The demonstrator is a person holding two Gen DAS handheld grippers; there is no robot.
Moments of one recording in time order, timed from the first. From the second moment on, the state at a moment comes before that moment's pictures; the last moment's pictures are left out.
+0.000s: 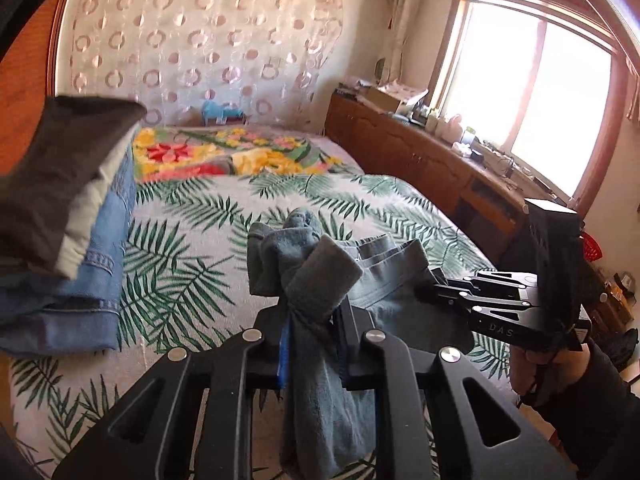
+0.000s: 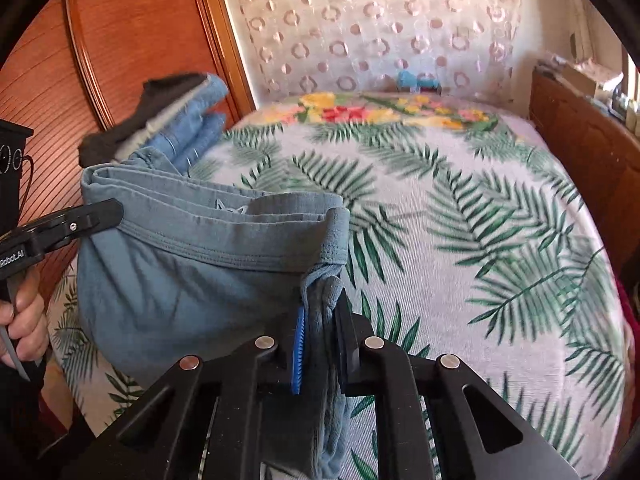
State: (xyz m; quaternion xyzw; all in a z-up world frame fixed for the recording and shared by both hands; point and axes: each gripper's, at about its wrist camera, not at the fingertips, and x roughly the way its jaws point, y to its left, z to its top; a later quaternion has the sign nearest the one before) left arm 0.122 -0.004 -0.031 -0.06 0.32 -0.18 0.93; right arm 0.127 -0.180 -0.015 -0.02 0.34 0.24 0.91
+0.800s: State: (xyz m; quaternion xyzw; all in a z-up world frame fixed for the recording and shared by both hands) left arm 0.086 0.008 0.055 -0.03 0.20 -0.16 0.97; right arm 0.033 -0.205 0.085 -0.05 0.18 0.27 0.94
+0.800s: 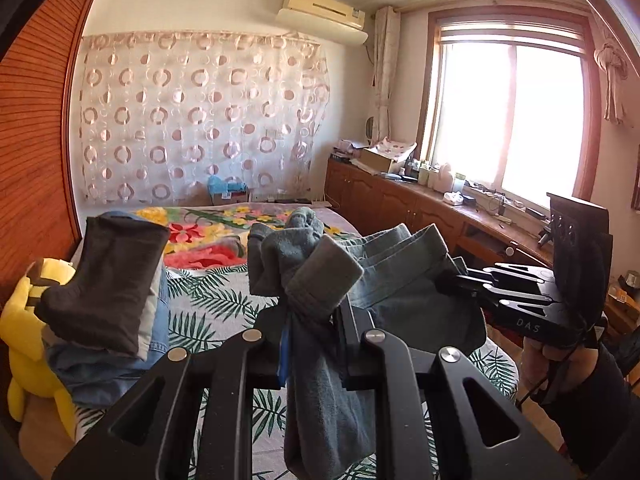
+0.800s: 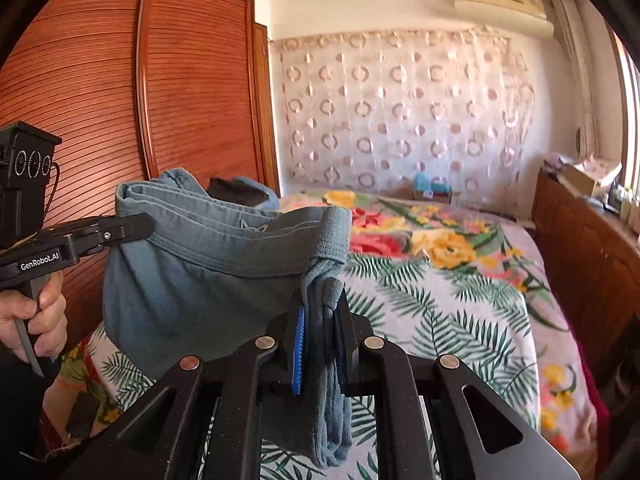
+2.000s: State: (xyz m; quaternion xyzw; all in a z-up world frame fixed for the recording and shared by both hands) left arm 0.125 0.078 0.033 -0.05 0.20 -0.09 0.97; right arm 0.142 -0.157 0.087 -0.11 0.18 0.33 0.92
